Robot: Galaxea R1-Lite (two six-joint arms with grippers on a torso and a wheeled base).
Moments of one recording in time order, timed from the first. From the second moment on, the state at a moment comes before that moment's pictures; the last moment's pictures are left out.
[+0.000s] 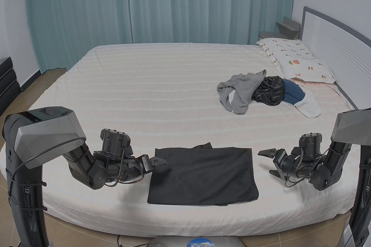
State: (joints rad) left arm -0.32 2.30 -0.81 -0.77 -0.29 -0.64; right arm 0.13 2.28 -0.54 -1.17 0.32 0.95
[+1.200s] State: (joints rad) left arm -0.36 2.38 -0.84 -0.83 -0.27 -0.67; right arm 0.13 2.29 -0.53 -1.17 0.36 0.95
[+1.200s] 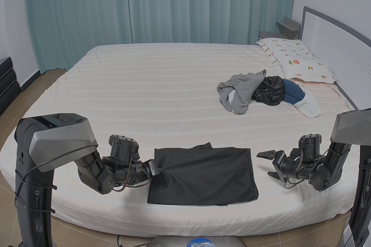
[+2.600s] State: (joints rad) left arm -0.35 2.37 -0.84 -0.84 -0.17 -0.77; right arm 0.13 2.29 -0.53 -1.17 0.36 0.94
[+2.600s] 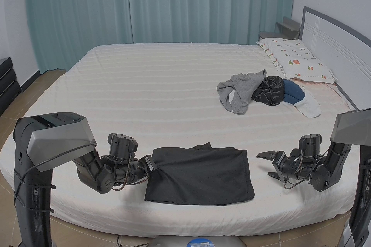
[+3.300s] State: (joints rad) left arm -0.34 2.35 -0.82 -0.84 -0.13 -0.78; right arm 0.13 2.29 -0.51 -1.20 0.36 0.94
